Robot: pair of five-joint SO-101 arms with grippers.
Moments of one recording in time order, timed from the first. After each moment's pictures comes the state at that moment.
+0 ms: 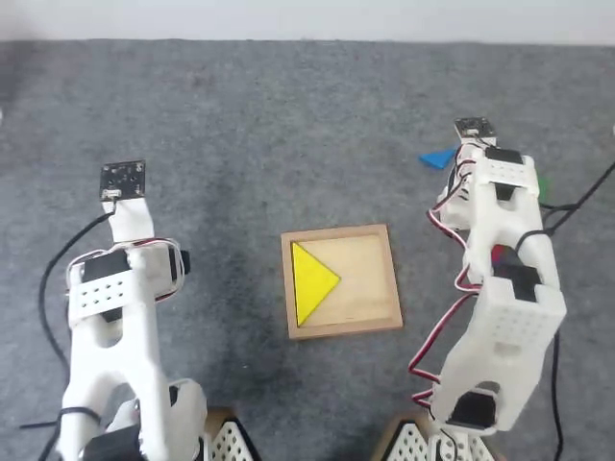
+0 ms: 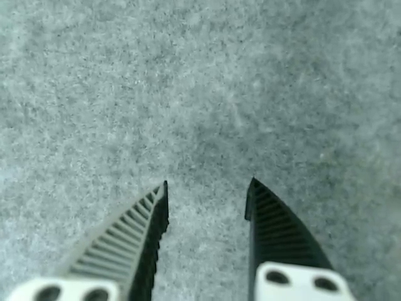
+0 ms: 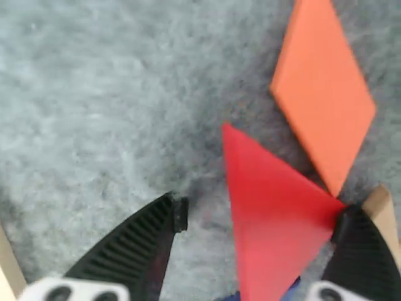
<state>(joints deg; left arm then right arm) -23.1 -29.8 58.9 53.9 -4.1 6.1 30.8 -3.4 68.0 12.0</state>
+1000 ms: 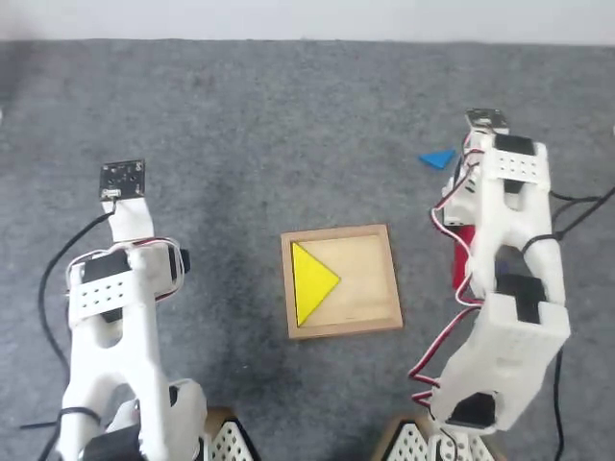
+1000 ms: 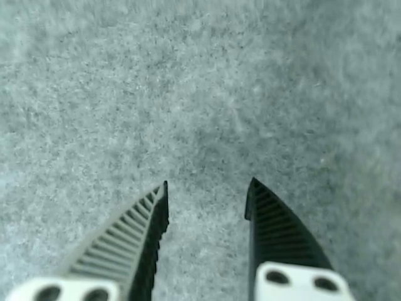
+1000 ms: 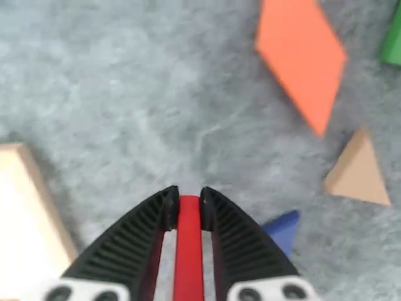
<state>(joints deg) -23.1 -29.8 59.2 52.4 -4.1 4.7 21.7 -4.1 78.9 7.7</state>
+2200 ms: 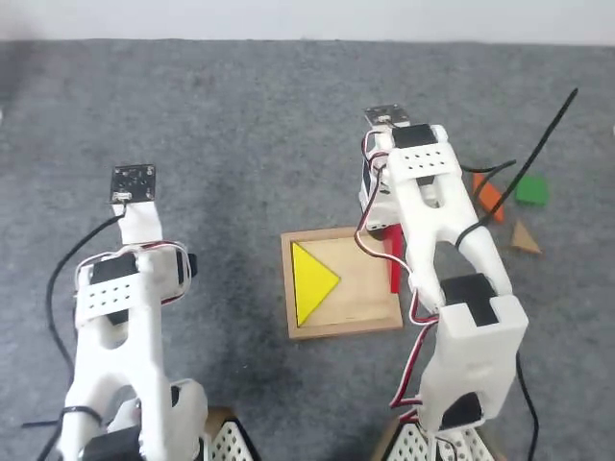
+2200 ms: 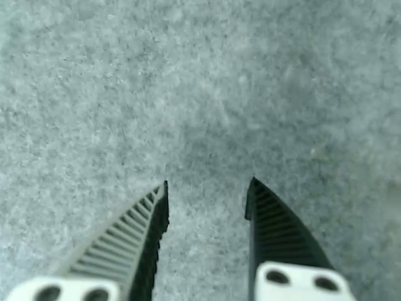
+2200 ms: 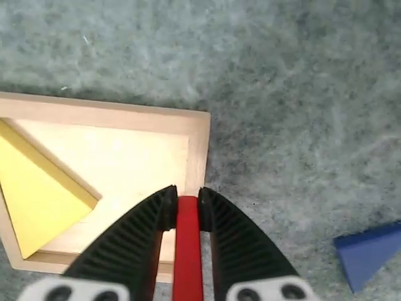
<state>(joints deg) -21.3 -29.9 61.3 51.4 -4.0 -15.6 21.5 -8.4 86.0 -0.7</state>
